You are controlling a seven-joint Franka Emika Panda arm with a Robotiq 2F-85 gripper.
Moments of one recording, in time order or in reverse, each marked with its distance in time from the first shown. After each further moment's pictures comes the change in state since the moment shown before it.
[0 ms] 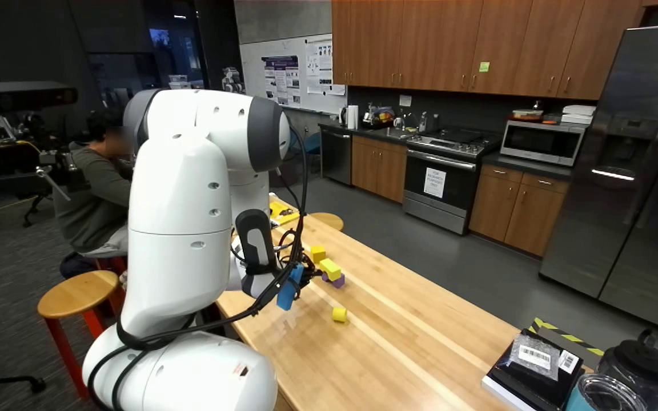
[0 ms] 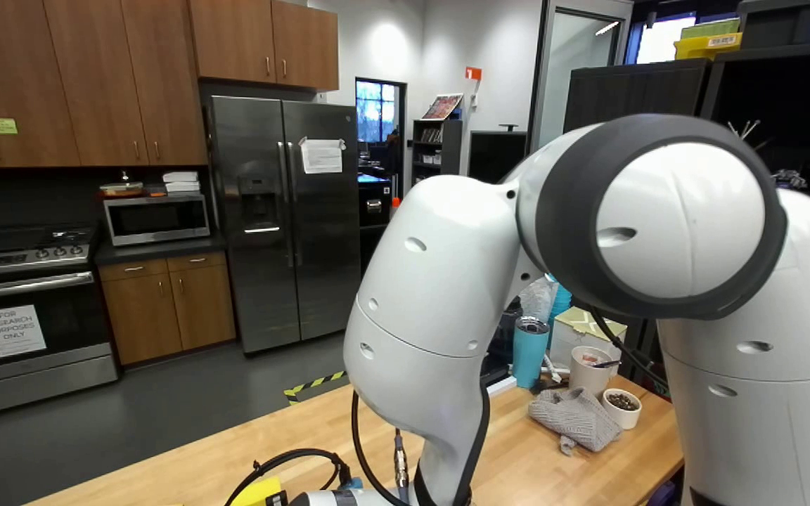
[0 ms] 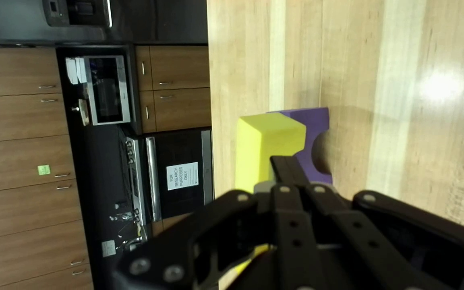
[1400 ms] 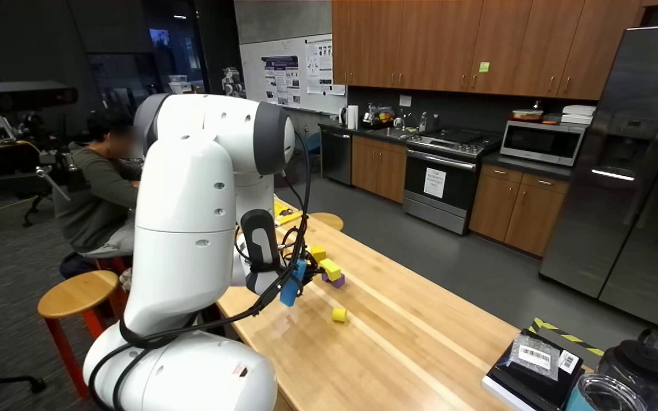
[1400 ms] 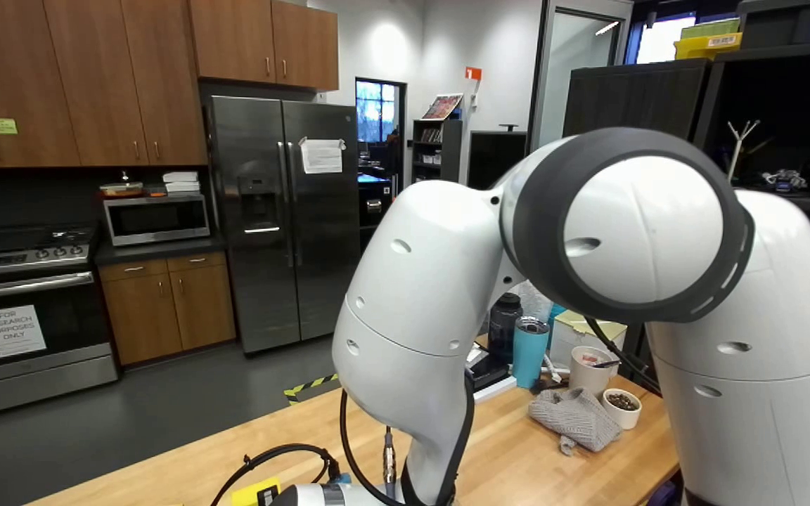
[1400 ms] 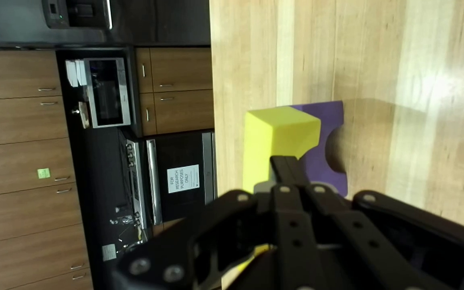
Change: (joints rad) arm -0.011 0.038 -0.006 0.056 0.000 0.005 -0.022
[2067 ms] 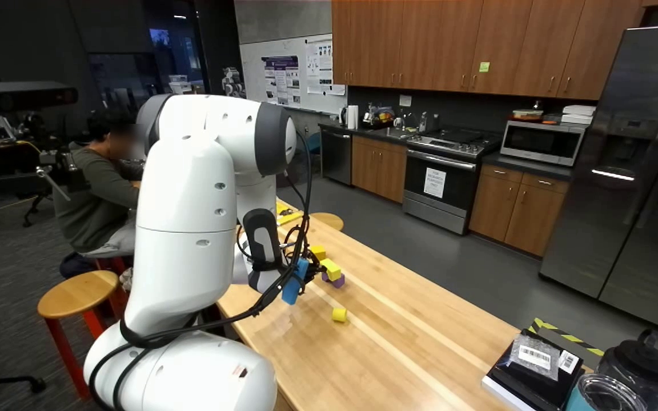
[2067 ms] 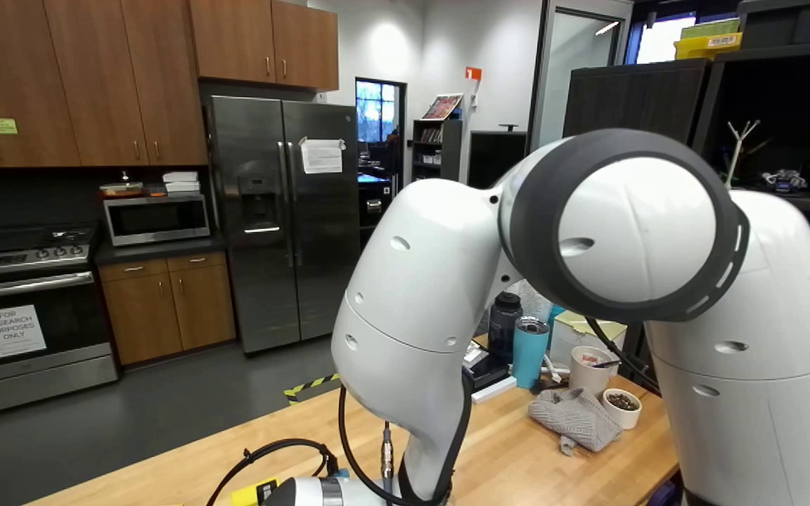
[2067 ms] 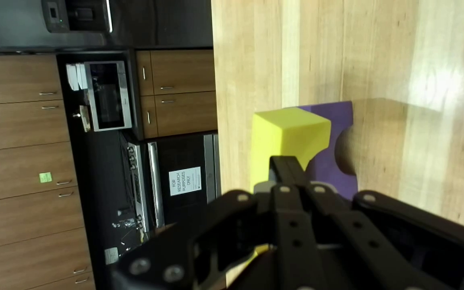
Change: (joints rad) arm -0.007 0.003 -0.006 0.015 0.000 0.011 0.000
